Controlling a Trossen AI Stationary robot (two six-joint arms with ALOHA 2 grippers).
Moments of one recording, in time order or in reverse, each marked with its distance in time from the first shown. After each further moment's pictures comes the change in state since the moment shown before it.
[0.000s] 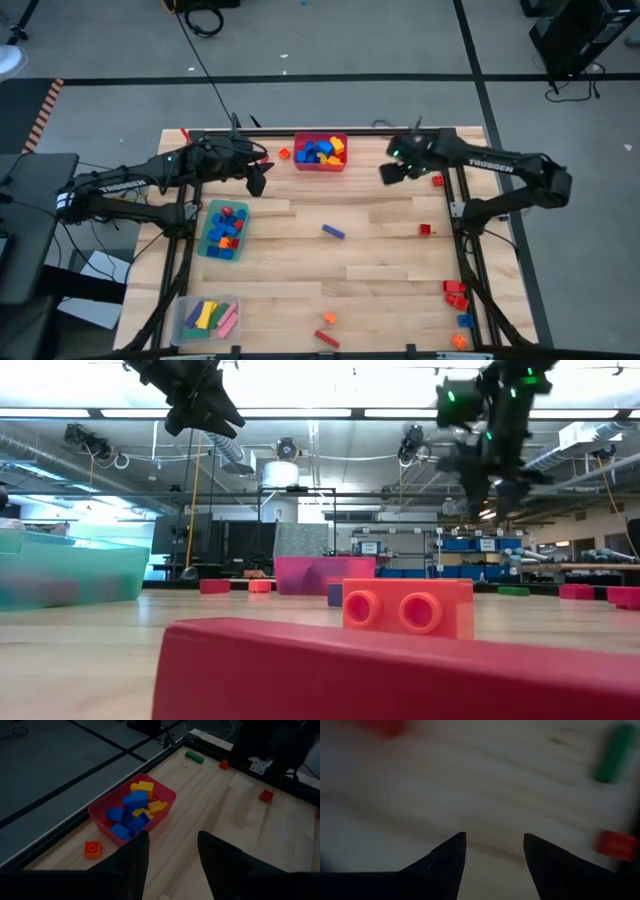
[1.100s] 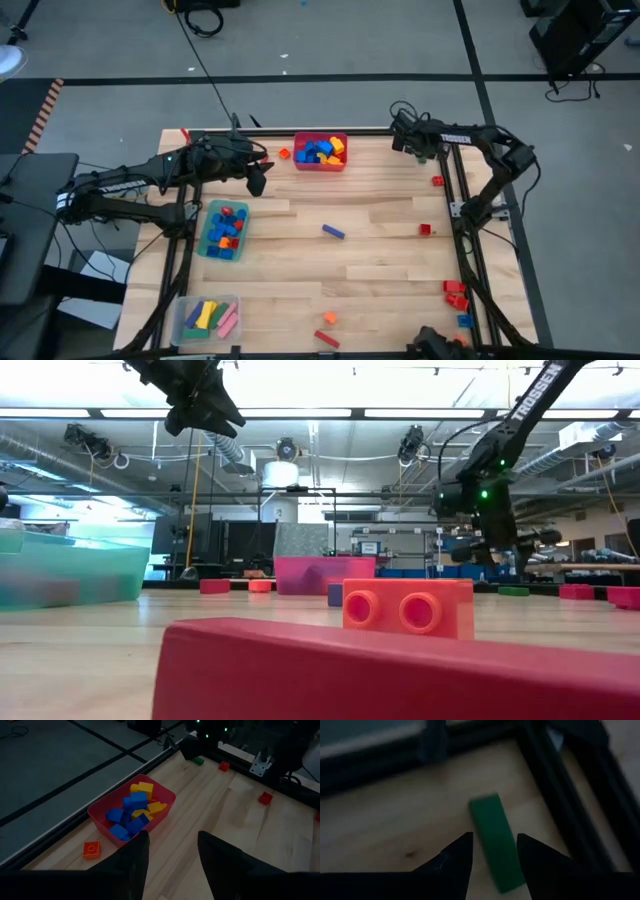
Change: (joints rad) left arm 0.000 0.000 0.000 0.006 -0.002 -0.011; right arm -0.461 0.375 -0.090 0.323 0.333 0.212
